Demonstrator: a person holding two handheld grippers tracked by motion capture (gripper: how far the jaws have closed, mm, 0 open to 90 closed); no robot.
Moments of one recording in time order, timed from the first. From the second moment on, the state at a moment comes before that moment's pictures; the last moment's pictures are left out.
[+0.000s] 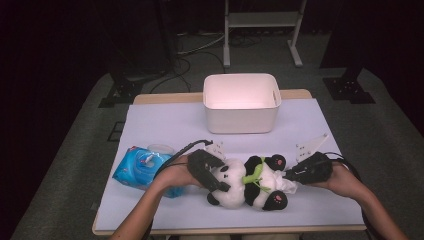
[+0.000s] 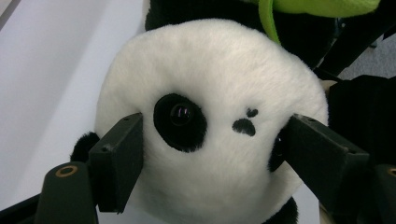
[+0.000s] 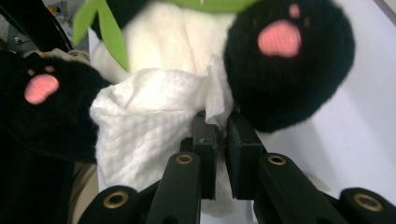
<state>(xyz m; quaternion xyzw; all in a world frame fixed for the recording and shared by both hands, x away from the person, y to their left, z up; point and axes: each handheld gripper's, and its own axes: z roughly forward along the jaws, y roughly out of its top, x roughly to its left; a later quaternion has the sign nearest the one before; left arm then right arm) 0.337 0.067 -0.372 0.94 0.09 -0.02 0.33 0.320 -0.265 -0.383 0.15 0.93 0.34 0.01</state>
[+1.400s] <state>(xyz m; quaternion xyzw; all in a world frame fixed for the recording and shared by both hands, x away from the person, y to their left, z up) 0.337 0.066 -0.369 0.94 0.08 -0.01 0.32 0.323 -0.221 -0.354 0.10 0.93 0.35 0.03</state>
